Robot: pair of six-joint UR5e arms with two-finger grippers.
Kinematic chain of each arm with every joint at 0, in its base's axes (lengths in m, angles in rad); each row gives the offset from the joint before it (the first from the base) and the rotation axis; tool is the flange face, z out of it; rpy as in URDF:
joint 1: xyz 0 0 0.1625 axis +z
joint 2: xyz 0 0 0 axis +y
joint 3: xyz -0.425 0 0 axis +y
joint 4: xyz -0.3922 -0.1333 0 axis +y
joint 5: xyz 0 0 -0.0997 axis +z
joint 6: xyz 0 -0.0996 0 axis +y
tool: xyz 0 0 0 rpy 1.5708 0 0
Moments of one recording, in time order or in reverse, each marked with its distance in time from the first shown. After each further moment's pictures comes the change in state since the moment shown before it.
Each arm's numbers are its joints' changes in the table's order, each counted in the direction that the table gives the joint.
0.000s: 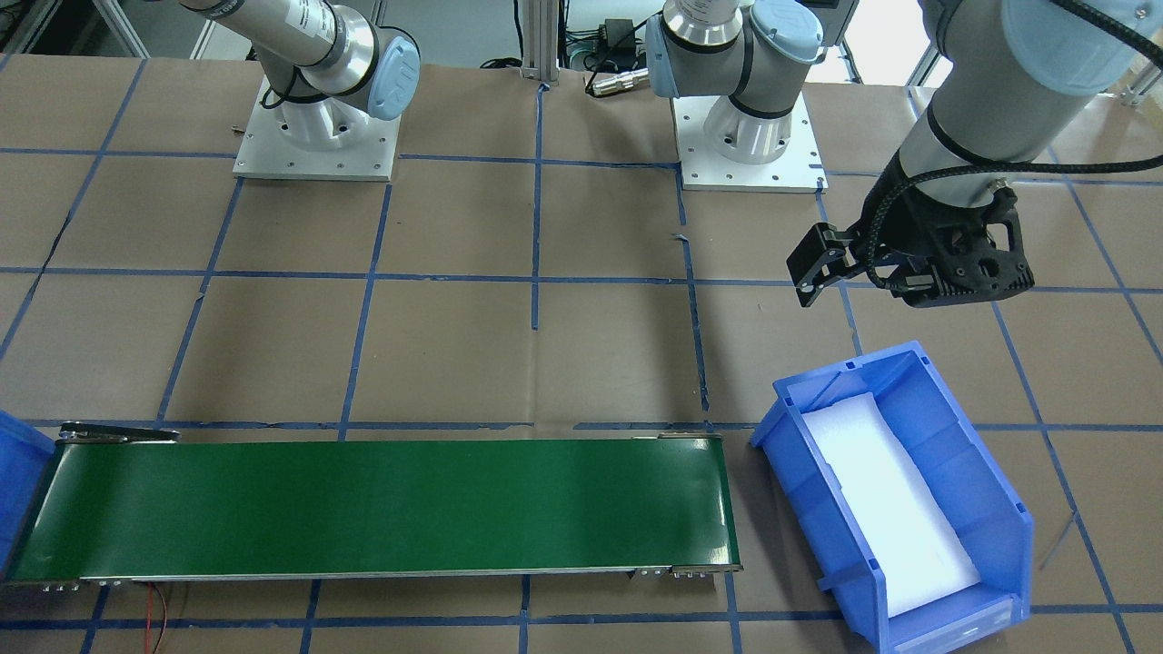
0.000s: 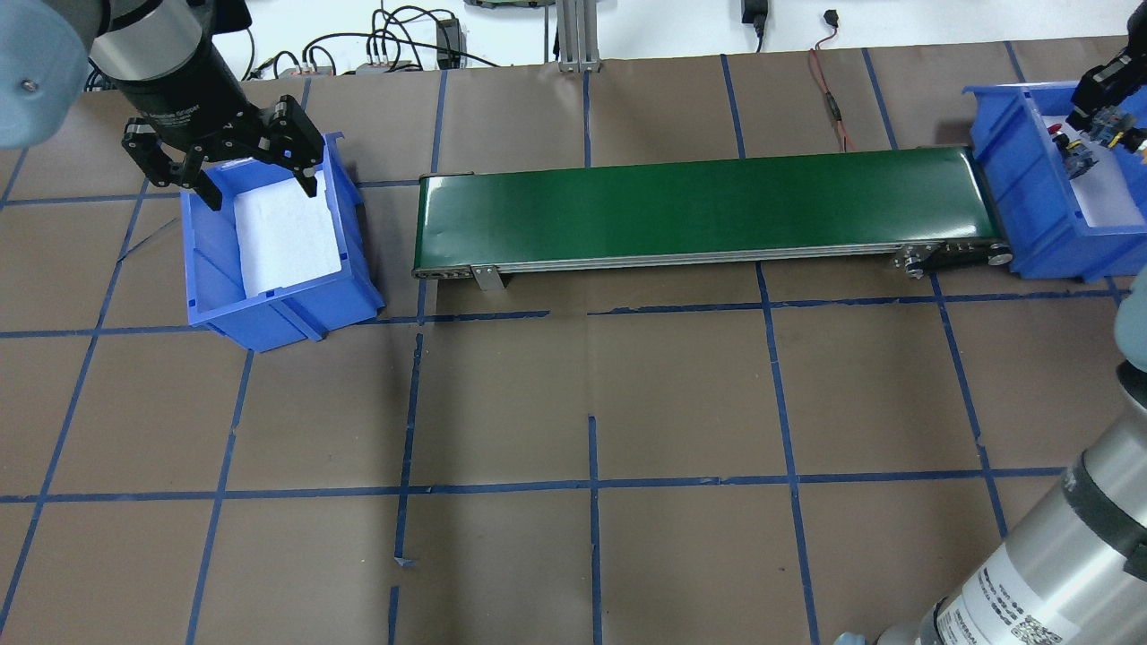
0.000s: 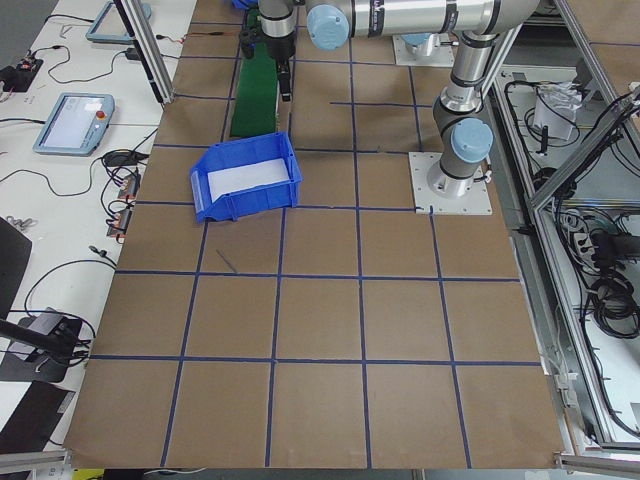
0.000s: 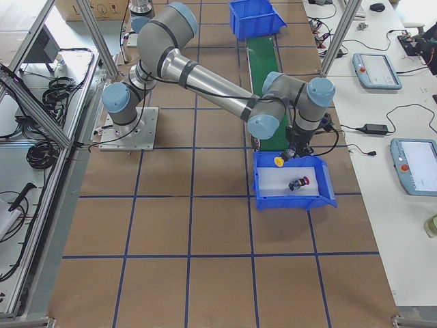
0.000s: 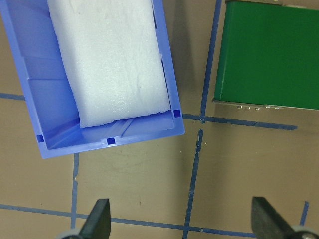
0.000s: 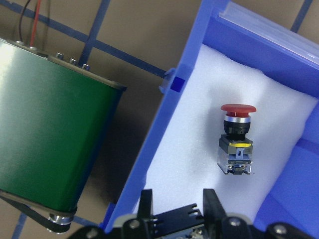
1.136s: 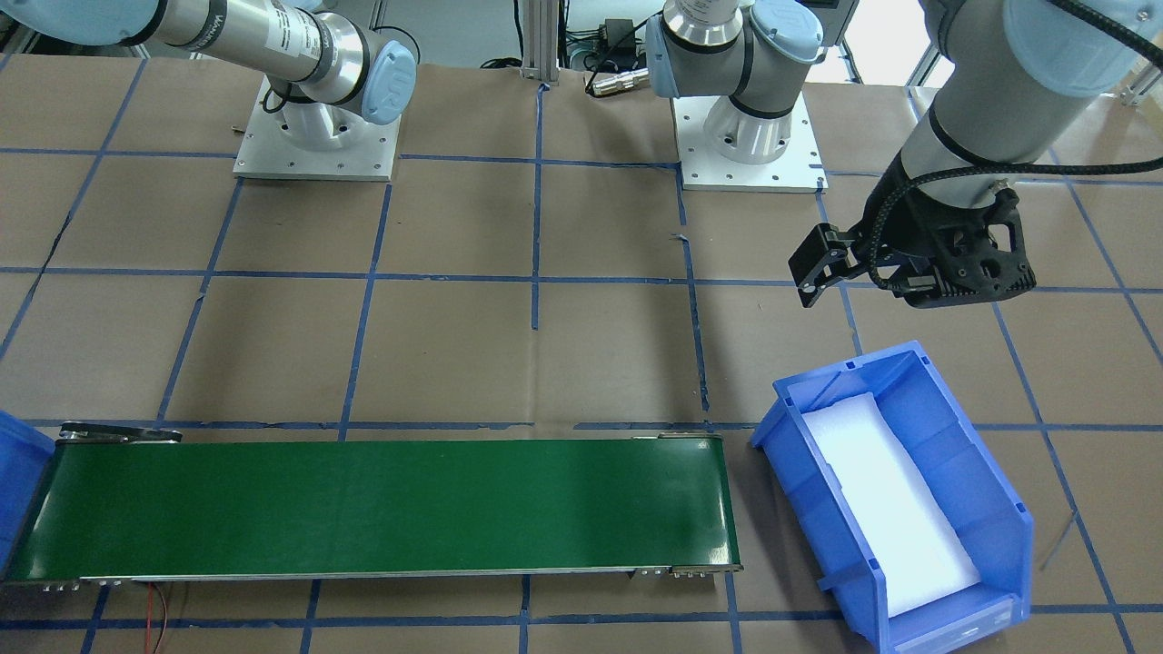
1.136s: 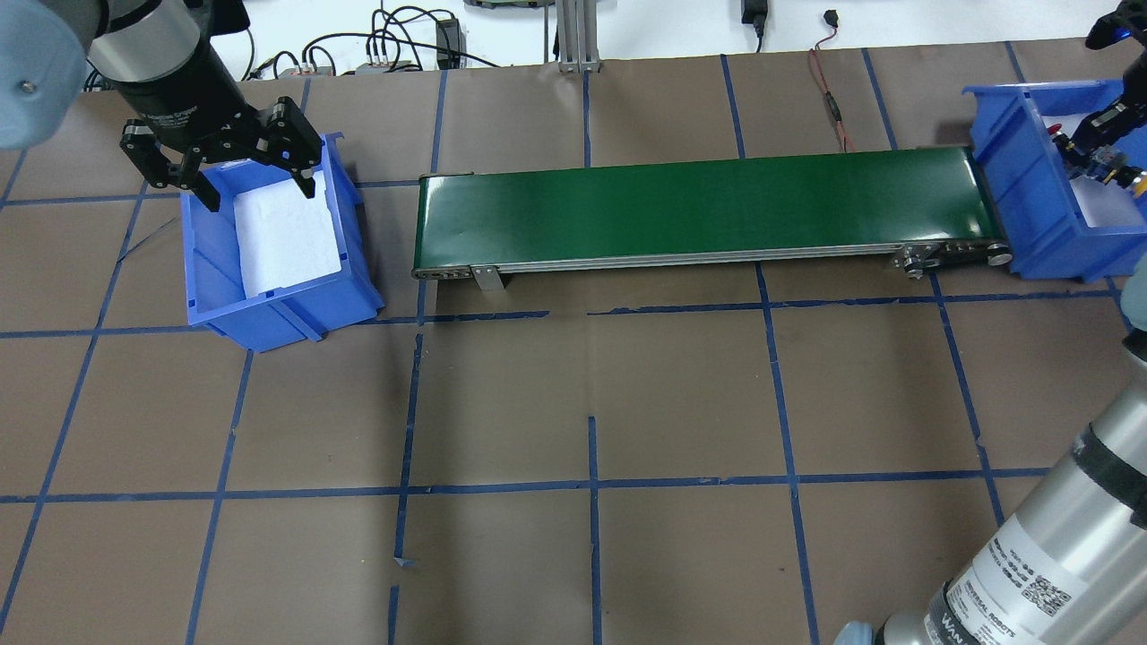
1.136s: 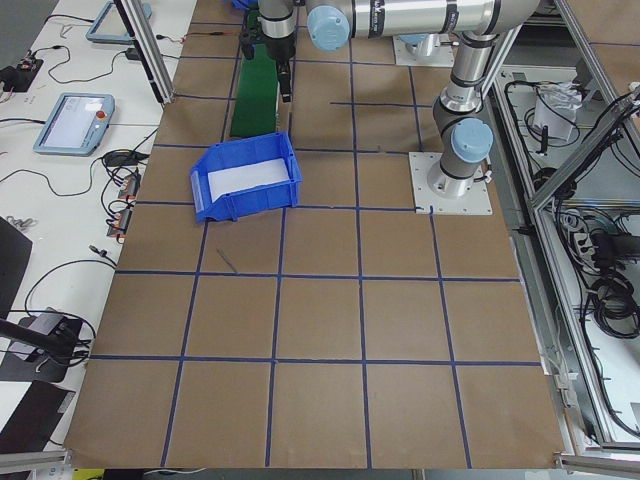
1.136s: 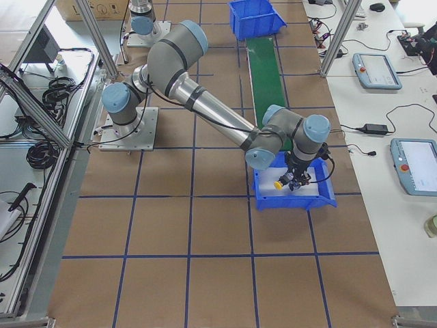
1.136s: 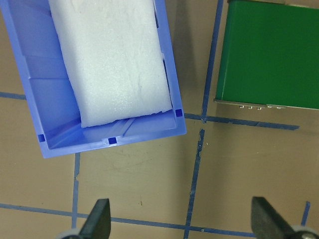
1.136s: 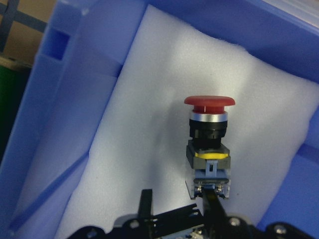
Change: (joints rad) left arm 0.003 0.000 0.002 0.000 -0.002 -0.002; right arm -0.044 -0.117 -0.009 0.127 -0.026 0.035
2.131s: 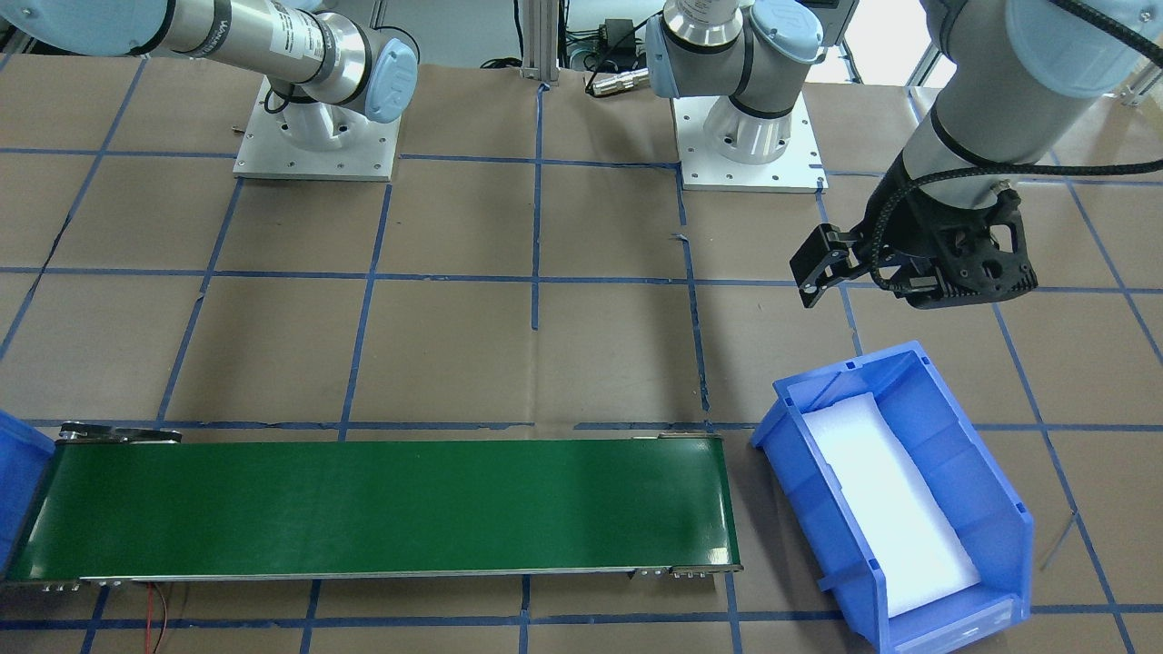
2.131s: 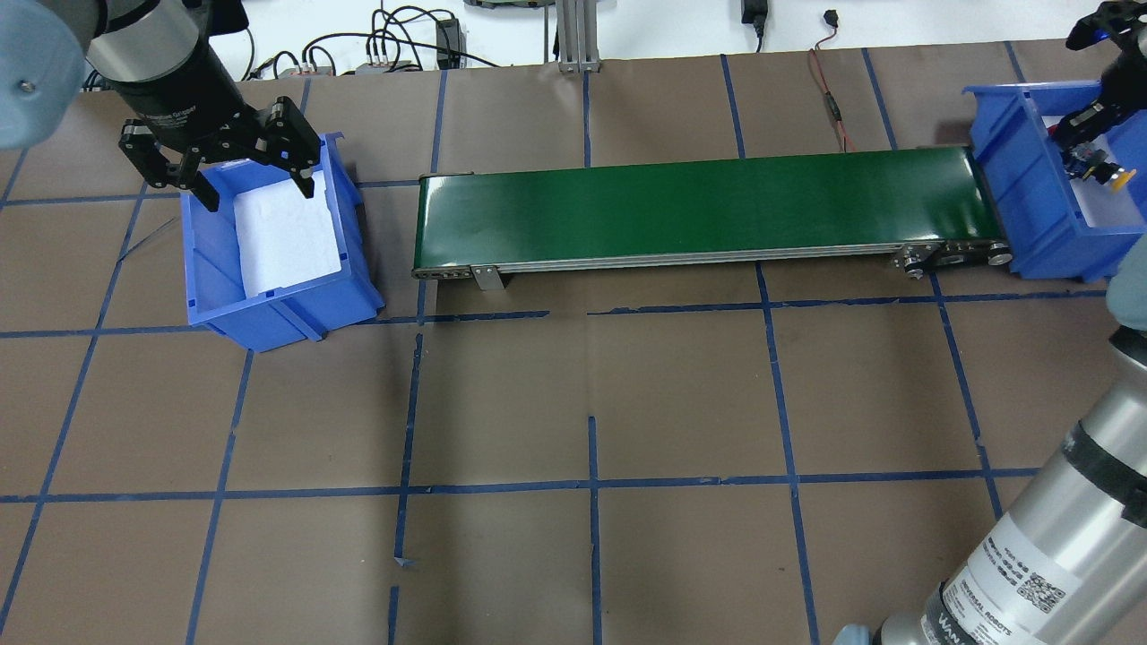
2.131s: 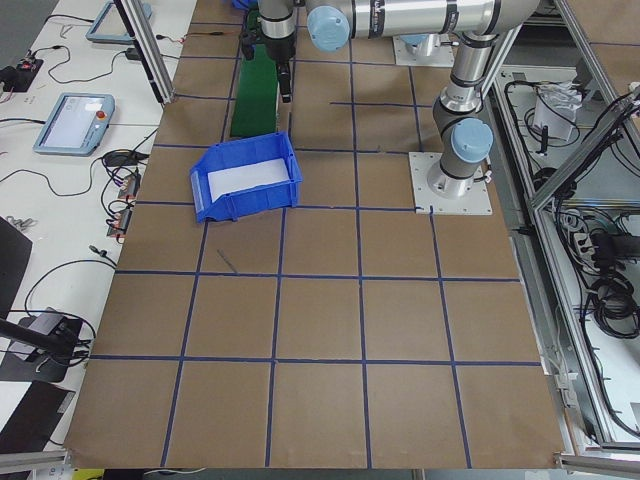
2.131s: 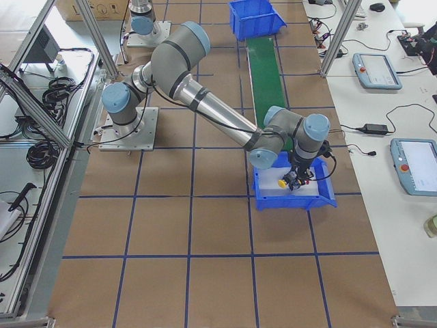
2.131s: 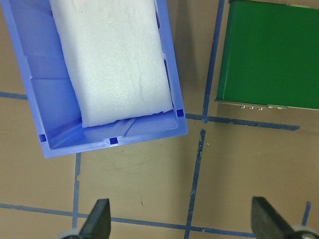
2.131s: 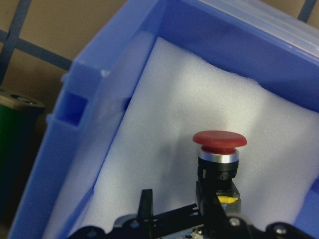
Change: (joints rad) left arm 0.002 0.000 0.000 0.000 0.001 -0.002; right arm 0.027 -0.015 -0.014 0.062 -0.012 -0.020
